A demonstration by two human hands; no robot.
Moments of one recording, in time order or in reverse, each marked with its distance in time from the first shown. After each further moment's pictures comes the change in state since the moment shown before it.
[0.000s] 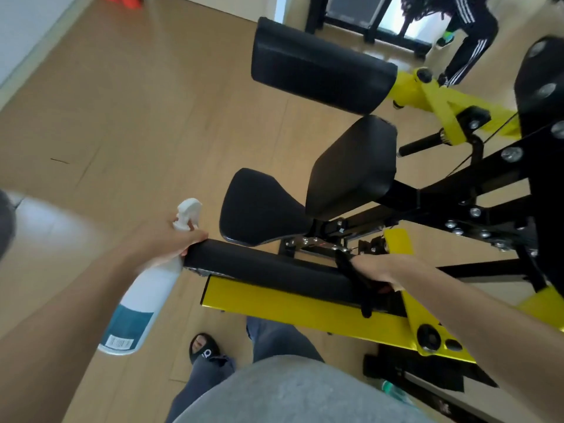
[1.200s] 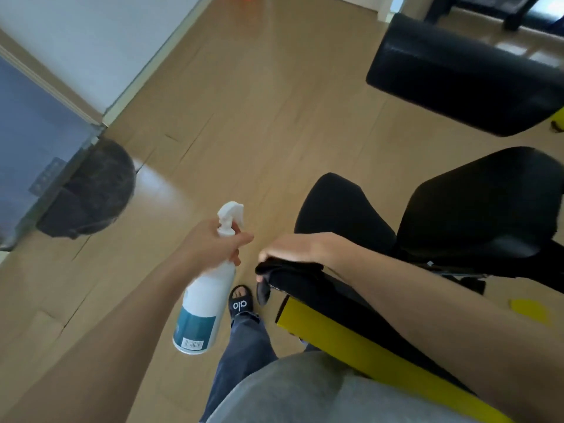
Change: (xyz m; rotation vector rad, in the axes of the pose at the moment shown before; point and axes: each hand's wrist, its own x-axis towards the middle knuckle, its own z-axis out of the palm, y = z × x) left_hand 0.005 -0.046 -0.041 -0.287 0.110 -0.182; right_hand -0.048 -0.261 0.089 -0.475 -0.436 -0.801
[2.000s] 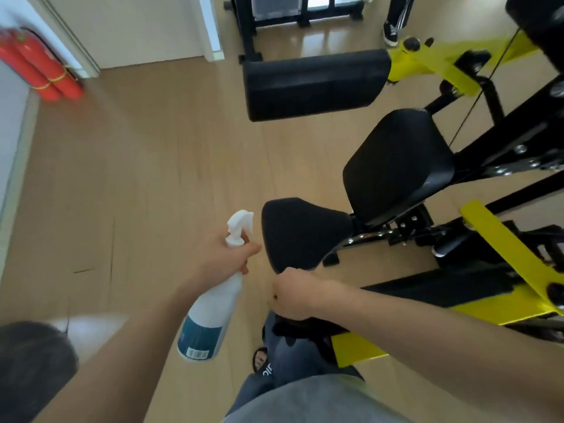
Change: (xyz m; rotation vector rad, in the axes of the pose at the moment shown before) left_hand 0.078 0.113 -0.024 0.424 -0.374 0.513; right_hand 0.024 -0.015 0.023 -0.060 0.662 0.349
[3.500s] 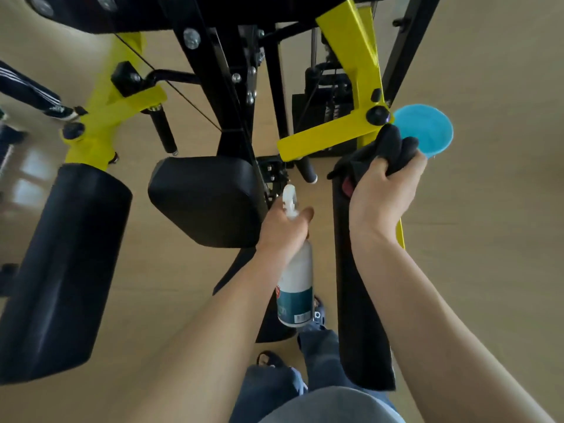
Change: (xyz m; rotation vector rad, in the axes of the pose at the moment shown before) left_hand 0.106 0.167 0.217 0.482 -0.786 0.523; right_hand -0.104 0.131 -0.036 -1.475 -2.179 -1.354
